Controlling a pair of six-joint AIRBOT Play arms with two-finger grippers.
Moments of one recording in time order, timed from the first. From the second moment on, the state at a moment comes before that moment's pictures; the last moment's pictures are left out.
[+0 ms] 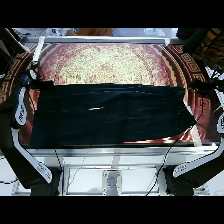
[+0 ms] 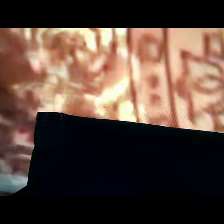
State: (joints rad) left arm 0.23 -2.02 1.80 1.64 -0.93 -1.52; right arm -0.52 -1.80 1.64 -1.31 1.07 1.50
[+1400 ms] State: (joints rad) left arm 0.53 -0.96 0.88 1.76 -1.22 -1.41; right arm -0.66 -1.14 0.90 -1.44 1.20 1.30
